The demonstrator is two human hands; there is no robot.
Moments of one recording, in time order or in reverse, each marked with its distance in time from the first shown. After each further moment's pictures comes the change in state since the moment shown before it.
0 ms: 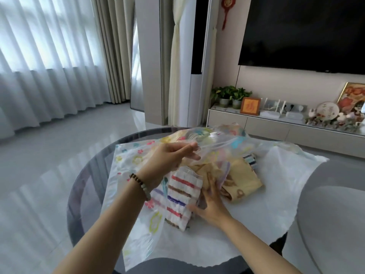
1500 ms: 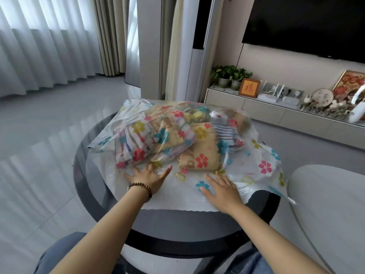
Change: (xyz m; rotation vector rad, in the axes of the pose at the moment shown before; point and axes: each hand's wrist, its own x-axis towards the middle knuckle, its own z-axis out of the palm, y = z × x) left_hand -0.014 -0.200 -0.042 0.994 0.071 -0.472; right_hand -0.063 -0.014 -0.006 -0.426 -0.228 0.290
